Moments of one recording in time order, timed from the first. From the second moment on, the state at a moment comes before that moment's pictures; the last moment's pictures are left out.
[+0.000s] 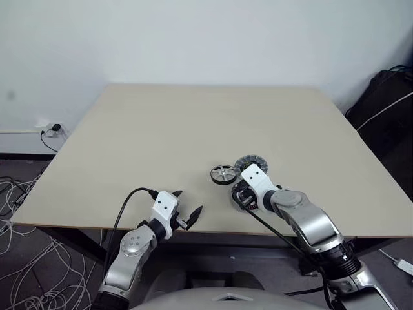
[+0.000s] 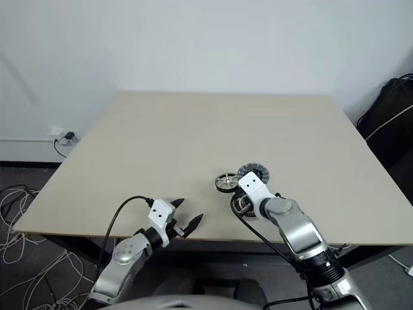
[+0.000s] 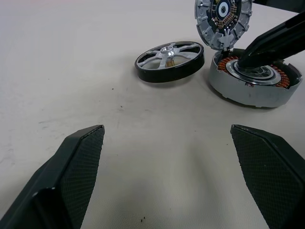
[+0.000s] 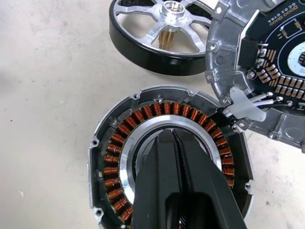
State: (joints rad) left arm 0.18 0.20 -0.23 0.00 -0.09 0.01 -0.50; right arm -0.18 -0.47 0.31 -0.28 0.05 1.00 0.41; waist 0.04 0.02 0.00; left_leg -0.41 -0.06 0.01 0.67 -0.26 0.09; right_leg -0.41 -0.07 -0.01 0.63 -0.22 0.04
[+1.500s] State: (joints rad) left arm 0.17 0.20 -0.24 0.03 -0.09 -0.01 -0.50; right arm -0.15 -0.47 0.29 -0.29 0.04 1.01 0.39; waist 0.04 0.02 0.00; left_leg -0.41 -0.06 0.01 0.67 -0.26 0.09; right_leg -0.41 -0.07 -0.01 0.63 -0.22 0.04
